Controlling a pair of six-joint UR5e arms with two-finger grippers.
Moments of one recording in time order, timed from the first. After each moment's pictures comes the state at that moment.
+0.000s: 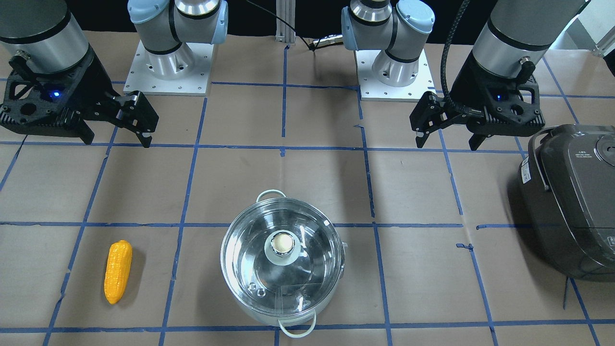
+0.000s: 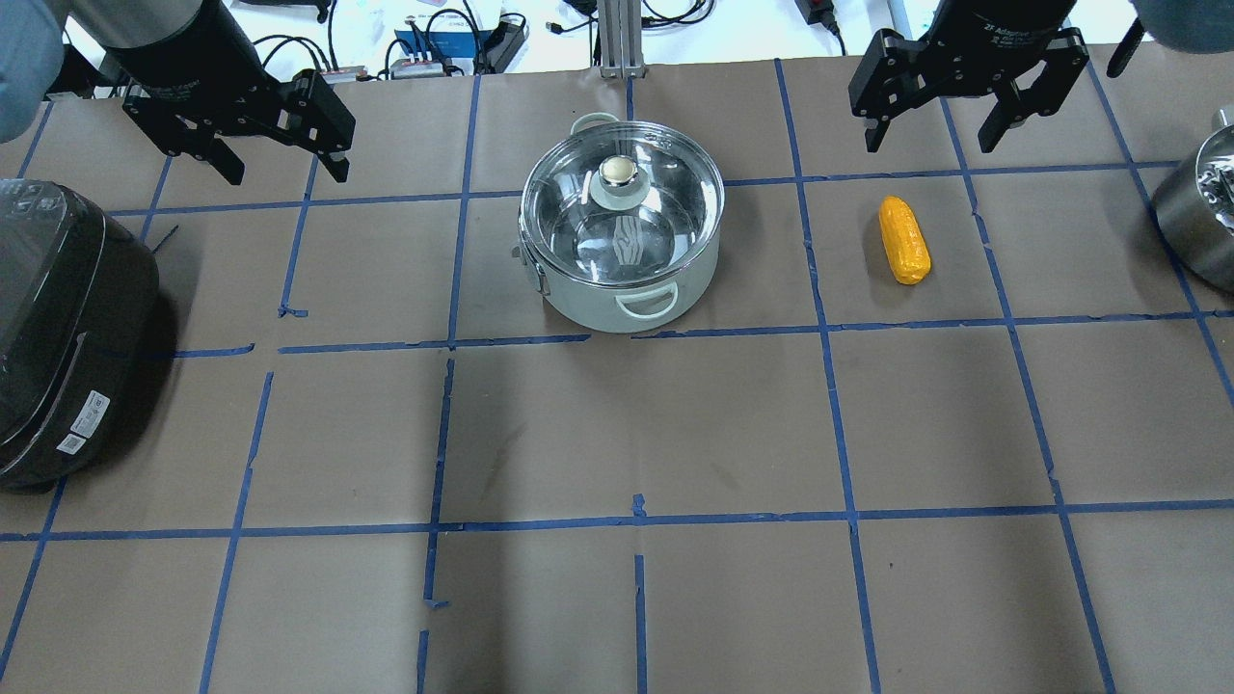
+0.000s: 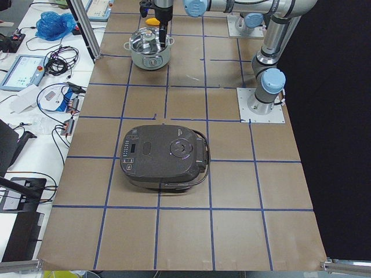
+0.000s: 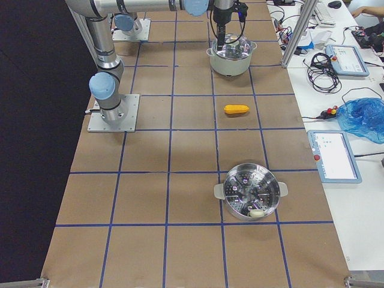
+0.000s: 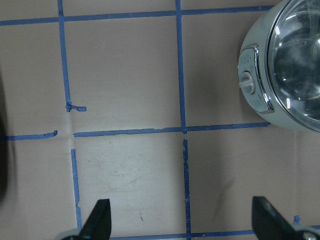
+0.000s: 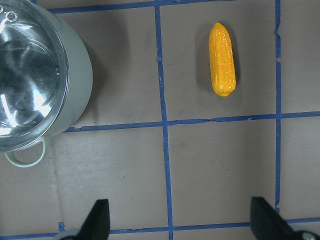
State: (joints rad) left arm -1.50 -1.65 -1.45 -1.56 1.56 0.10; right arm 1.54 -1.46 1.39 -1.53 -1.56 0.02
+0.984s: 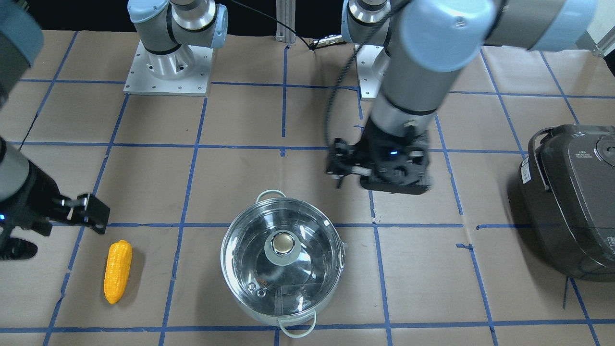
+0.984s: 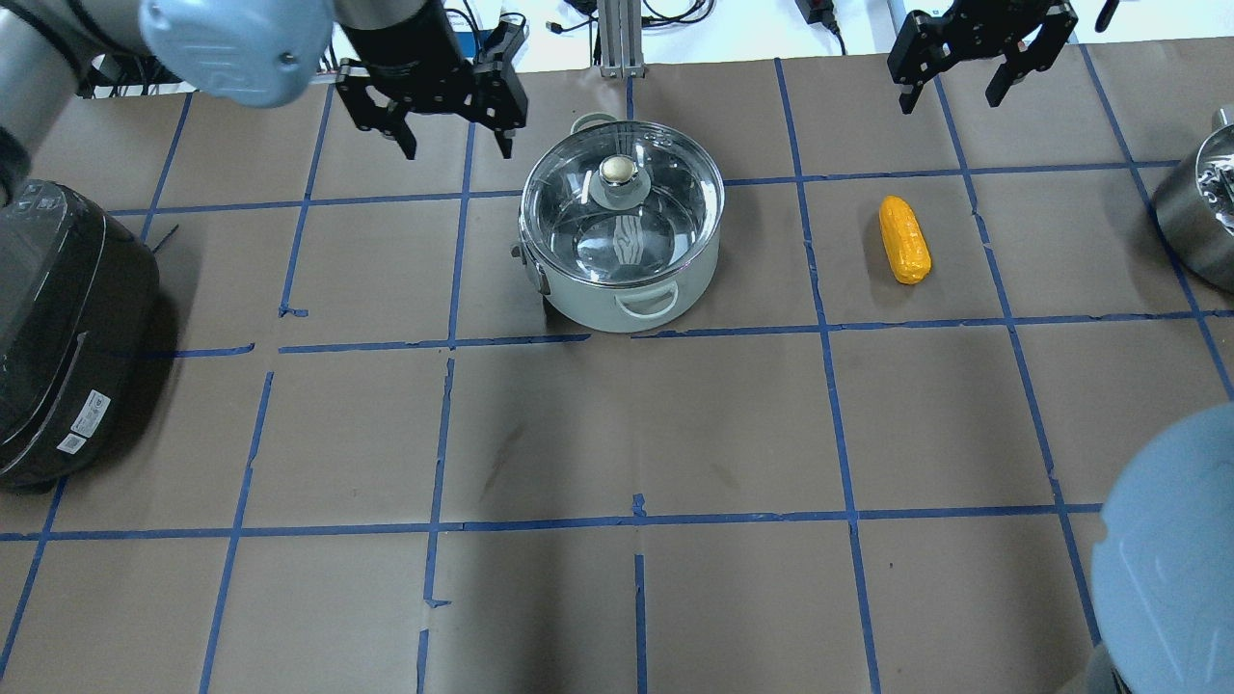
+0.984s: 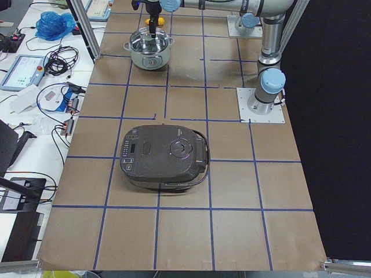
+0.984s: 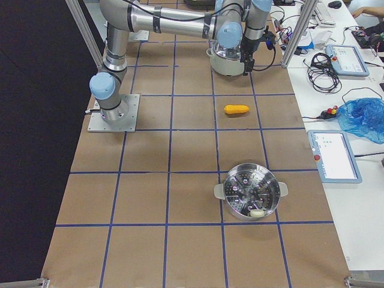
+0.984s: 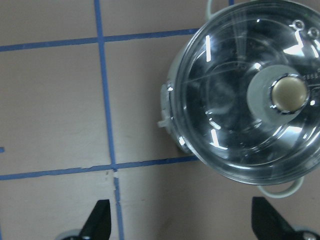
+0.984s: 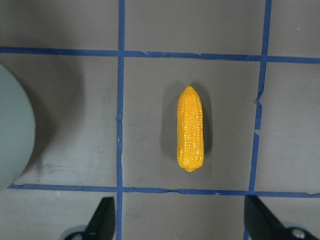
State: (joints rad) left arm -1.76 -1.90 -1.28 -1.46 1.54 -0.13; right arm 1.43 -1.14 1.25 -1.67 -1.57 -0.19
